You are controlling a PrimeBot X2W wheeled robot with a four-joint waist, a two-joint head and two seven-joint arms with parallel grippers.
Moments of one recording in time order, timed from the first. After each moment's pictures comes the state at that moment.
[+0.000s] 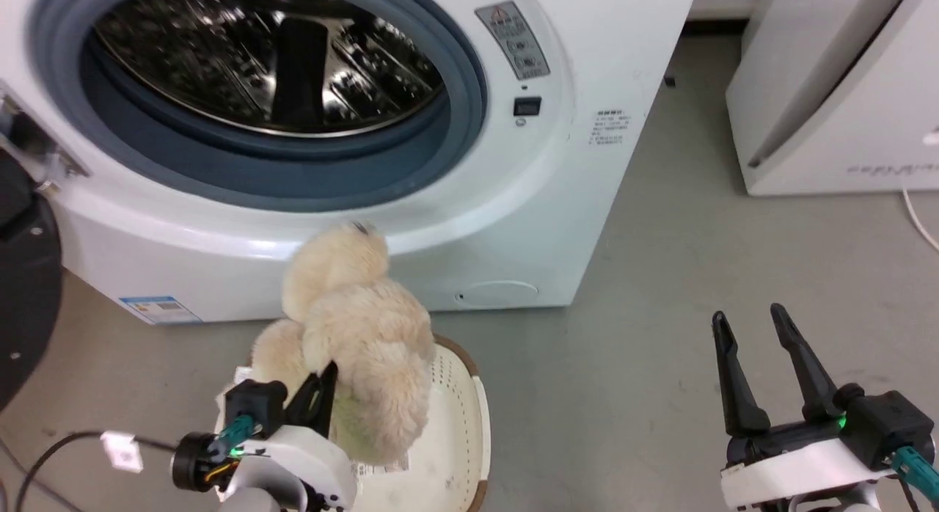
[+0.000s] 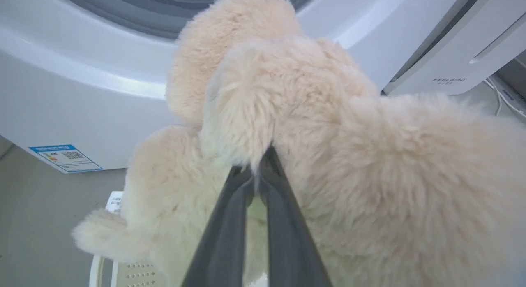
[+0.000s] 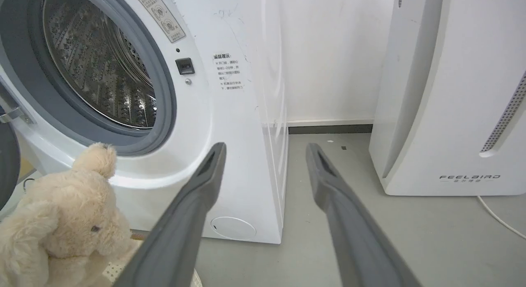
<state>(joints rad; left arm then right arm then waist) -0.26 0.17 -0.24 0.60 -0.32 -0.07 -0.26 -0.04 -0.05 0.00 0.05 0.16 0.13 -0.26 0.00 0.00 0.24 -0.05</state>
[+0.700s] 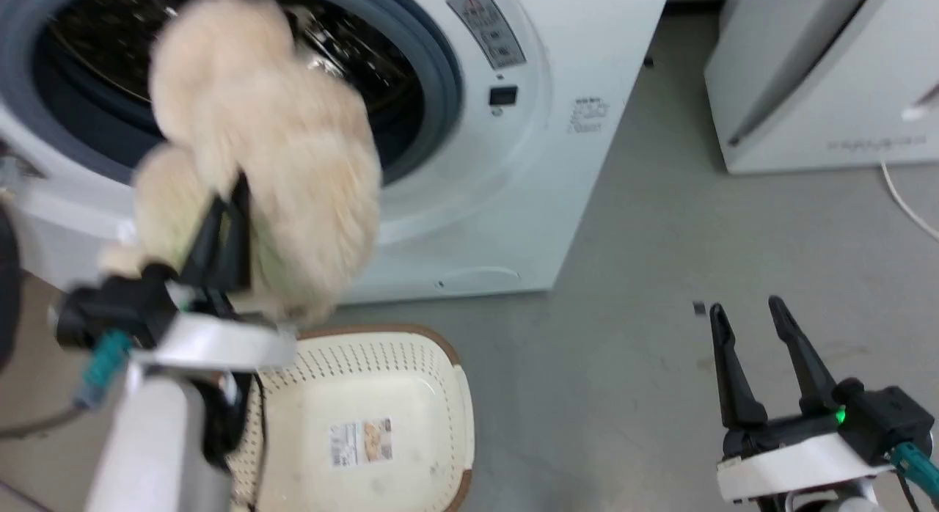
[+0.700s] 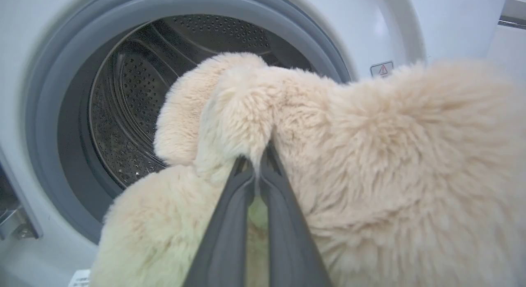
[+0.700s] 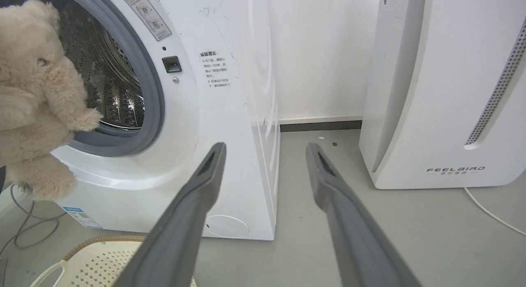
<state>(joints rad) -0.30 0.15 -0.01 0.07 -0.19 -0.11 -0.26 -0.04 -0.05 0.02 0.04 0.16 0.13 -0.26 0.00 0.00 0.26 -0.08</state>
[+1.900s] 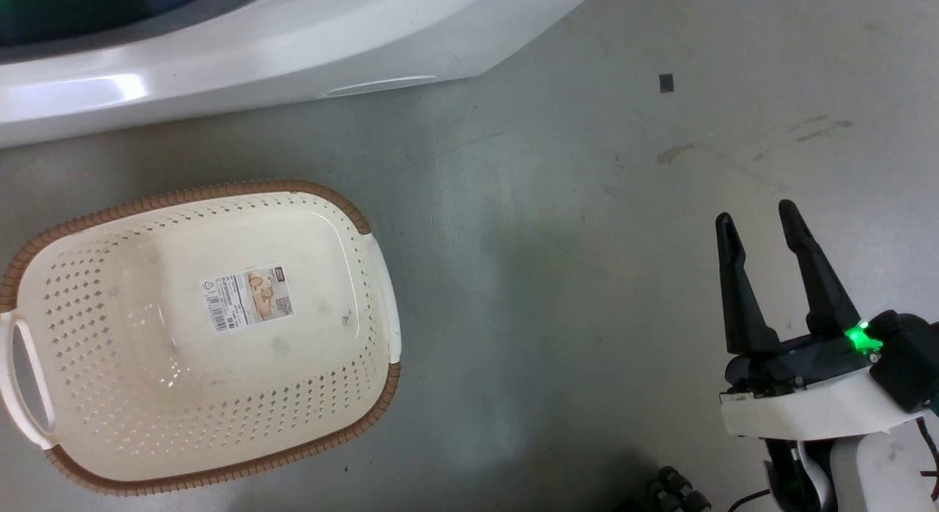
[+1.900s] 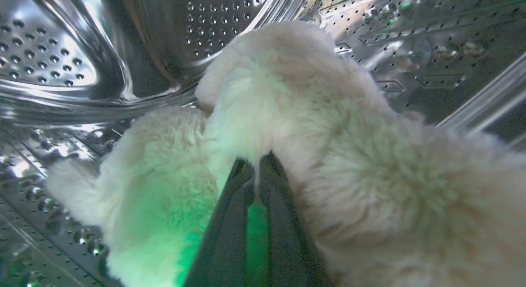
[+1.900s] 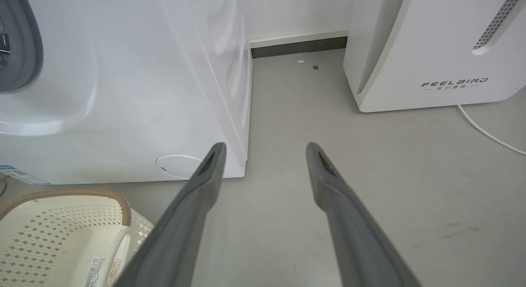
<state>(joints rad) -1.39 0.58 -0.51 0.75 -0.40 -0.13 0.07 -0.18 -0.05 0.04 -0.06 0.23 0.13 -0.26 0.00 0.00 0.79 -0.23</state>
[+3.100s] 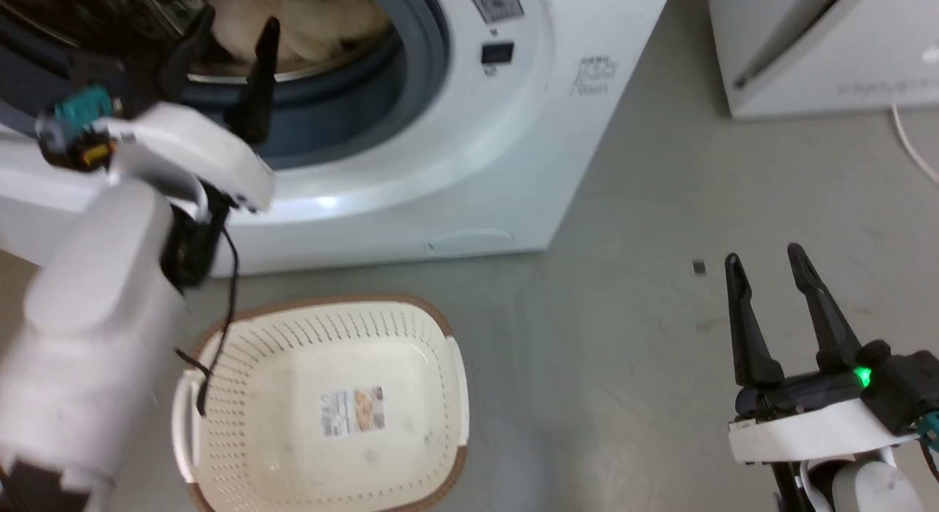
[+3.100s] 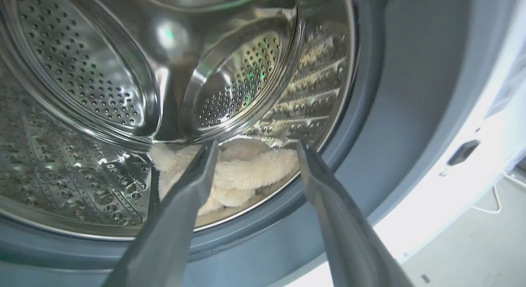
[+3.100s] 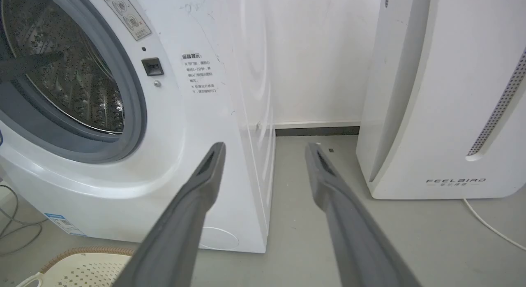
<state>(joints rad) -0.96 0.46 -0.60 0.67 -0.72 -0.05 -0.26 -0.12 -0.05 0.00 -0.01 0.16 0.13 -0.26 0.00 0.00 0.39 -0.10</state>
